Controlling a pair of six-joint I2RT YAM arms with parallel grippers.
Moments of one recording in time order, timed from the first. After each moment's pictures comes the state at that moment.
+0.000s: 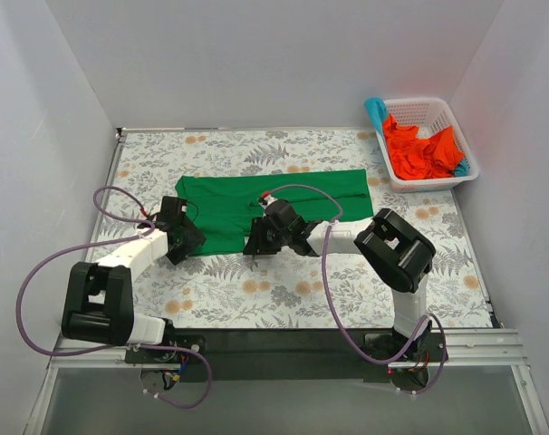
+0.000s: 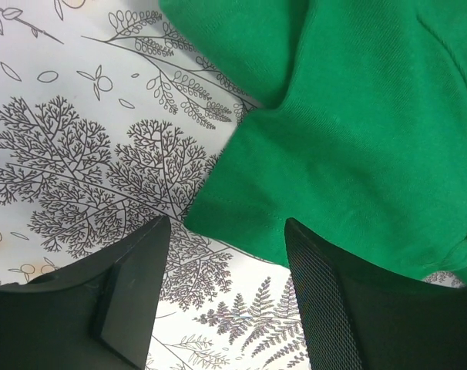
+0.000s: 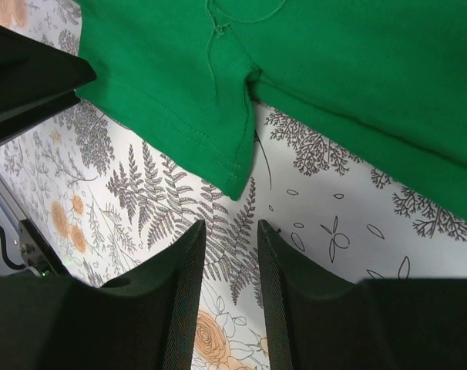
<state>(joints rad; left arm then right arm) -0.14 1.38 0.69 -0.43 -0.16 -0.84 0.89 1.94 1.06 0.19 -0.24 0.75</state>
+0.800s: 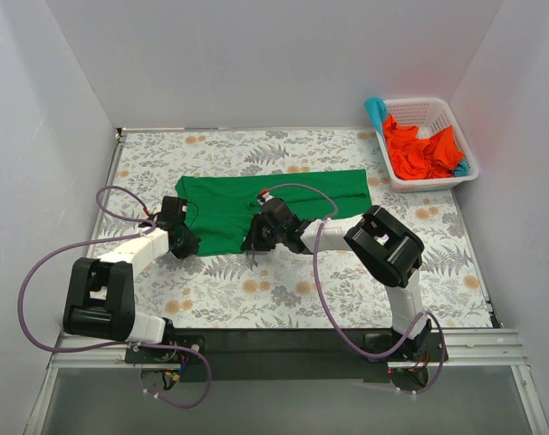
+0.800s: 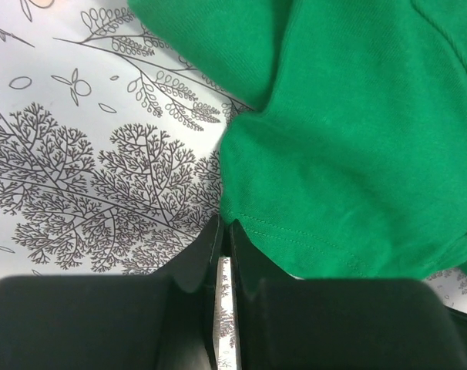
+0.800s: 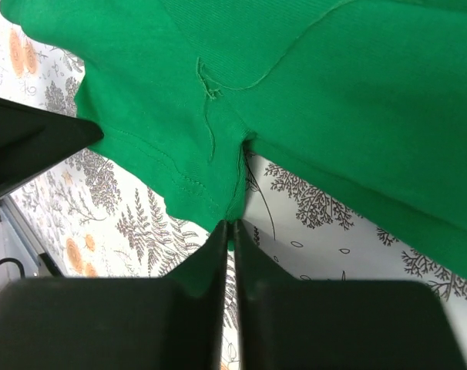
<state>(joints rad) -0.14 1.41 0.68 -0.40 -0.13 -0.80 0.90 2.02 1.12 0.23 -0.20 0.83</state>
